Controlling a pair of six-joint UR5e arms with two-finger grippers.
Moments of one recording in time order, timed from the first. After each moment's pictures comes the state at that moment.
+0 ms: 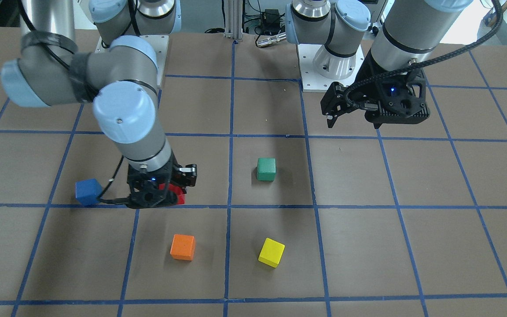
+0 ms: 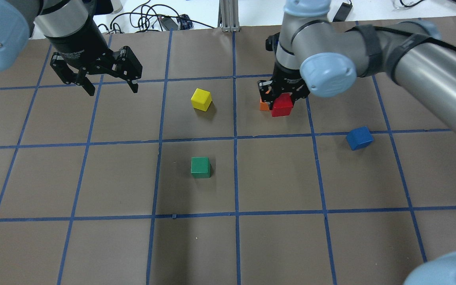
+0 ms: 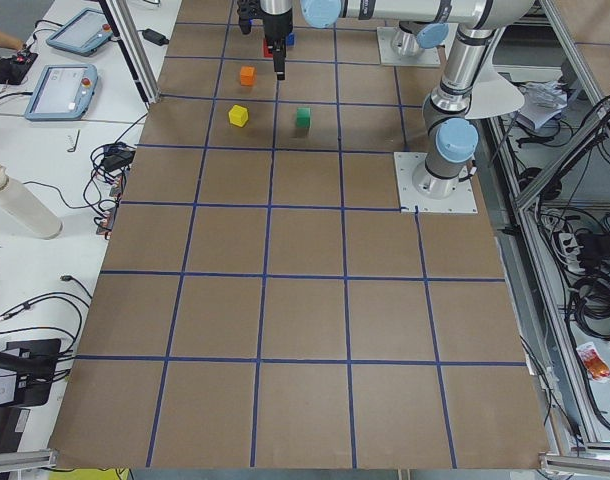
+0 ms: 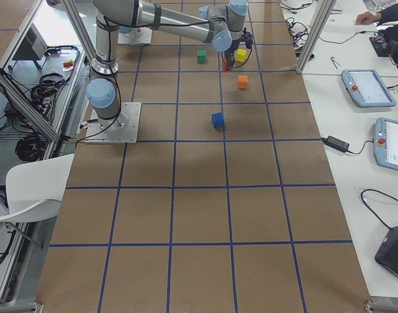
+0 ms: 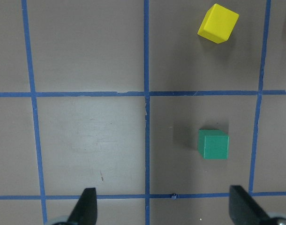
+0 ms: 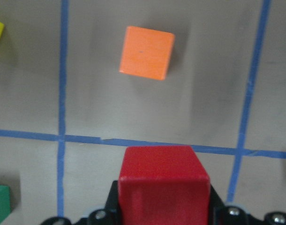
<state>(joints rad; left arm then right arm) -1.57 -1.64 -1.49 -1.62 1.56 -0.01 1.69 -1.26 1.59 -1.86 -1.52 0.06</state>
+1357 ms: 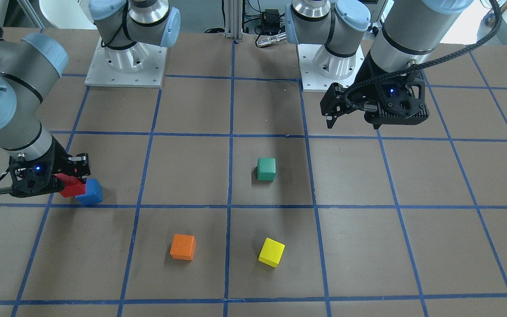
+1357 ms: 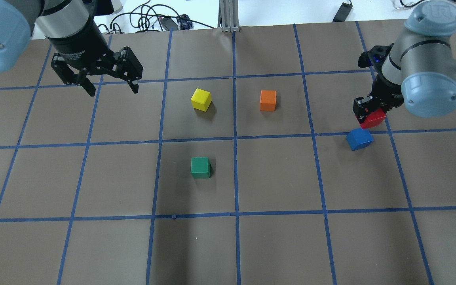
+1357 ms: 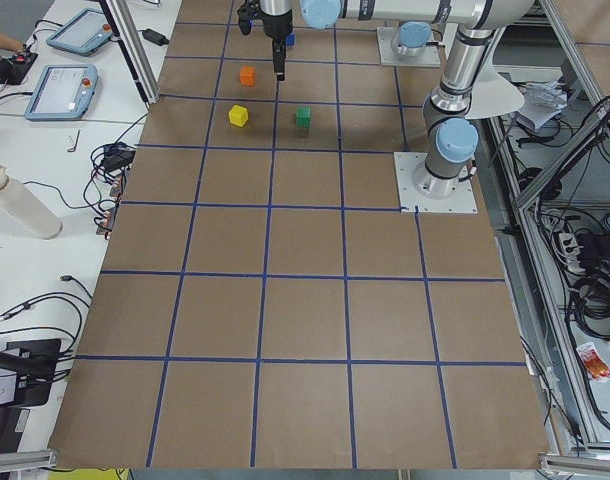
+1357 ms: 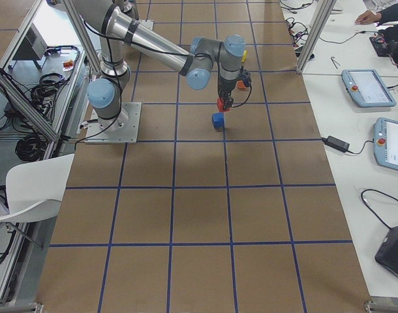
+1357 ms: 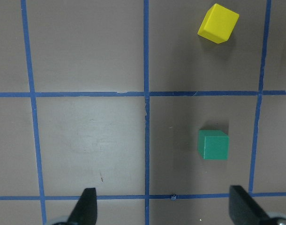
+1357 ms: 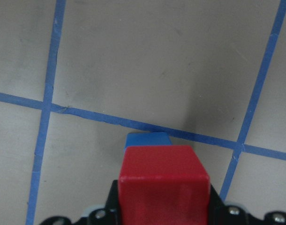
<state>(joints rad) -1.57 -1.64 -1.49 -1.62 1.55 -0.01 1.33 -1.36 1.86 -2.06 -1.62 -0.47</state>
